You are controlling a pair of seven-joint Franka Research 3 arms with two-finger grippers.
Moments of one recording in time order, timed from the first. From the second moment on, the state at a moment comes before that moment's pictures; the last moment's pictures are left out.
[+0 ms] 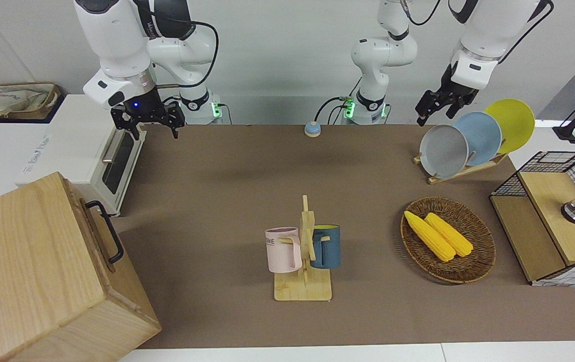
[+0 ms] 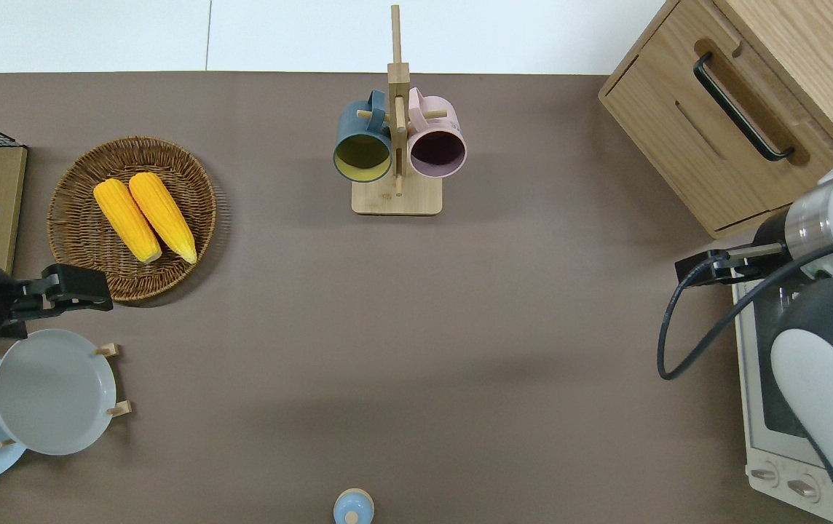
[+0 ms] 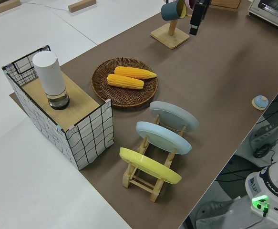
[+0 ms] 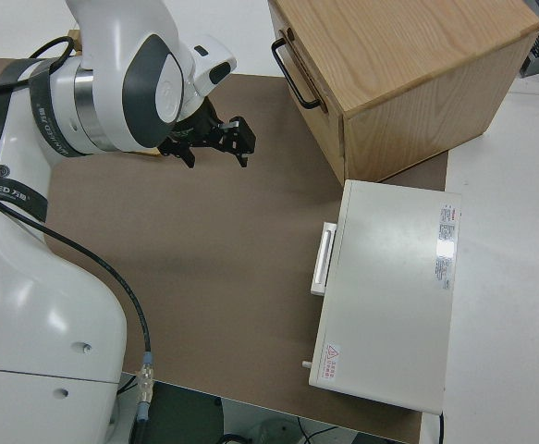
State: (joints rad) left arm 0.02 -0.13 -0.07 -1.71 -0.04 1.56 -0.33; right arm 0.05 0.01 0.05 -1.62 -0.07 1.58 0.02
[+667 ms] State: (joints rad) left arm 0.02 -0.13 -0.07 -1.71 -0.04 1.56 -0.33; right arm 0.05 0.02 0.09 -1.63 -0.24 1.59 -0.06
